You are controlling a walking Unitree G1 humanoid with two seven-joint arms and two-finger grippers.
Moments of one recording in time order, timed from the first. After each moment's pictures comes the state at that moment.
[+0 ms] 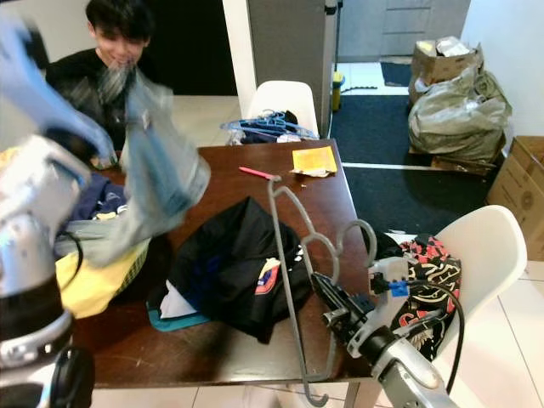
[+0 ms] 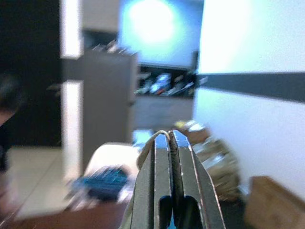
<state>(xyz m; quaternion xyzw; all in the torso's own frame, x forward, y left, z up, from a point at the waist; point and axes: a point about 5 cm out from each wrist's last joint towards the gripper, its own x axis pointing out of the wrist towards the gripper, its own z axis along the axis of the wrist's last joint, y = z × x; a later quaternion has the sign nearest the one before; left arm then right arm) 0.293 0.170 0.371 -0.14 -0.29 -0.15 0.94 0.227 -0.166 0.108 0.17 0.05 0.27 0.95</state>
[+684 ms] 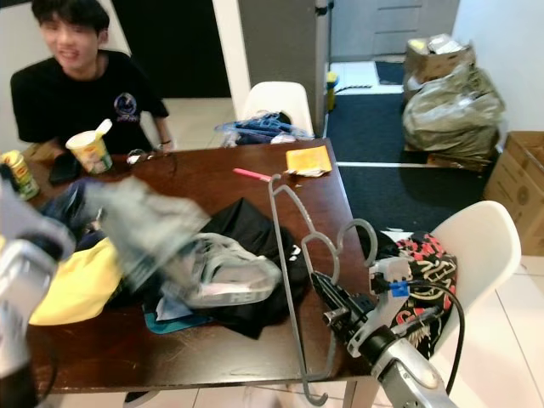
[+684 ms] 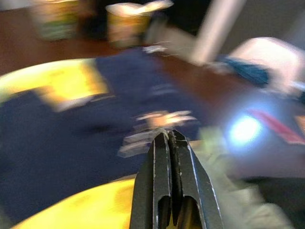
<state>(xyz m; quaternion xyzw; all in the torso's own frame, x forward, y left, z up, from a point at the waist) 0.246 0.286 0.187 -0.16 0.01 0.23 0.96 0.227 -0.166 0.107 0.18 0.05 0.27 0.95</state>
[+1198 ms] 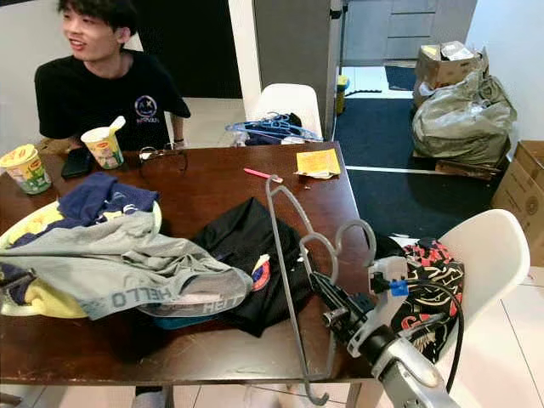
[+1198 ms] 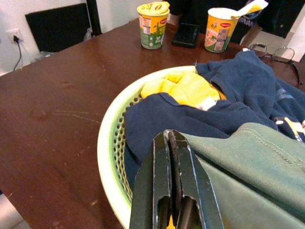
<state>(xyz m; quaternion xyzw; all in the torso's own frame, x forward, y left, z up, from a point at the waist) 0.222 0.330 0.177 -0.06 0.04 0.34 0.94 0.228 -0.166 0.107 0.18 0.06 0.27 0.94</state>
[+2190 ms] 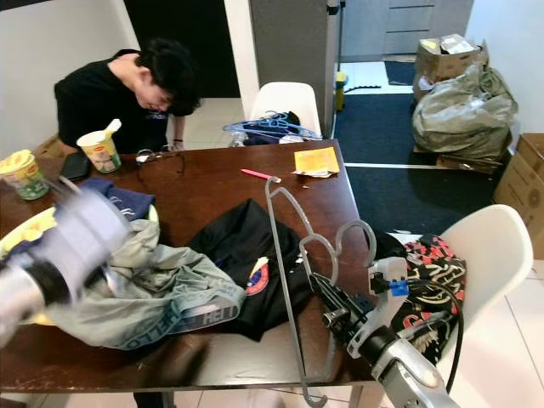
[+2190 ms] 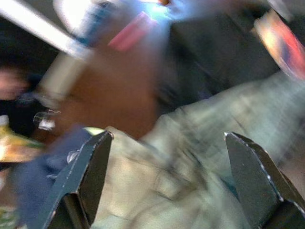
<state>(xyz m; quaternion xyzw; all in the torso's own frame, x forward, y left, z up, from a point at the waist) 0.228 0.203 0.203 0.38 0.07 -0.28 0.88 0.227 -0.167 0.106 0.18 0.06 0.27 0.94</state>
